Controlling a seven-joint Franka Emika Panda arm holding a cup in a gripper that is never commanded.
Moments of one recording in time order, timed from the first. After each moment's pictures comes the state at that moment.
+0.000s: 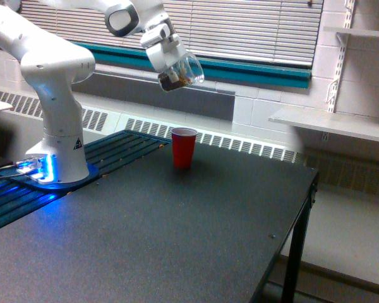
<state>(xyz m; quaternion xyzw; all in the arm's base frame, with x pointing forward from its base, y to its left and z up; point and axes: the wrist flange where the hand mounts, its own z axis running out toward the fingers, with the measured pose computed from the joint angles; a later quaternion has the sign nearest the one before) 0.227 0.189 0.413 -0.92 0.31 -0.17 0.17</state>
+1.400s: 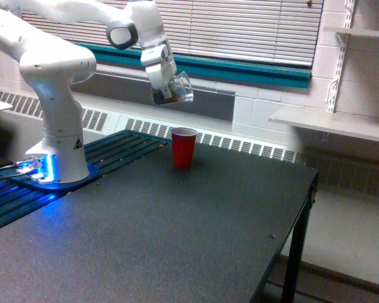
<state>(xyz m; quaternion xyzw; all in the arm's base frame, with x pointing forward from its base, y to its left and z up) 0.188 0.234 0.357 -0.95 0.25 -0.11 0.15</state>
